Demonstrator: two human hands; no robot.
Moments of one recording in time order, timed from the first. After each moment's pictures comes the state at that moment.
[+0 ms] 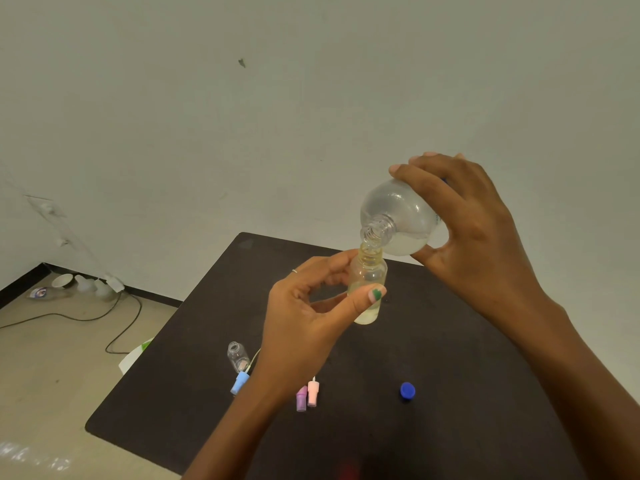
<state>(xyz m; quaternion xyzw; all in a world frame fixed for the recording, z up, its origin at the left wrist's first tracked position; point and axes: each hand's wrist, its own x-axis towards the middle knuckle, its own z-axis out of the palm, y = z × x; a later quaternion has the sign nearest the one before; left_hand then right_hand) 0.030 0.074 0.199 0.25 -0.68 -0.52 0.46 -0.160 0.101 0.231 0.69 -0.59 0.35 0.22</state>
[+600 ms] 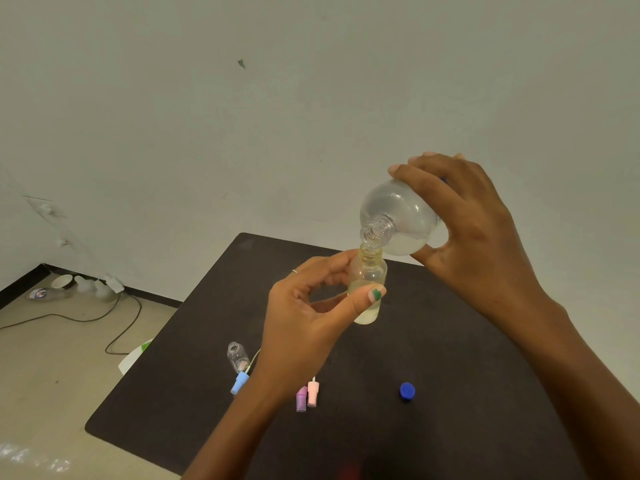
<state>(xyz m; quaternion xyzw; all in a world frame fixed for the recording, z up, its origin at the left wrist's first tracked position) 0.029 0.074 0.199 0.26 -0.68 -0.51 0.46 -0.159 0.101 0.232 0.69 -0.60 0.34 0.22</state>
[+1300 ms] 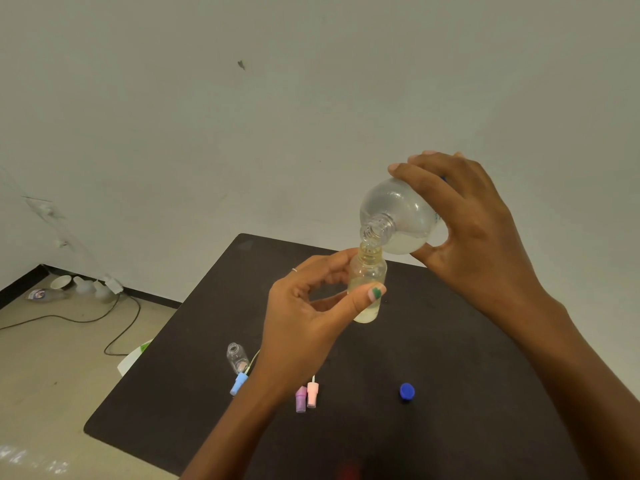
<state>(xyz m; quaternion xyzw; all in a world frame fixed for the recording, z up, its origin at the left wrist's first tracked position) 0.029 0.072 0.198 0.26 -0.68 -0.50 0.46 -0.161 0.101 0.234 0.69 -0.60 0.34 0.22</state>
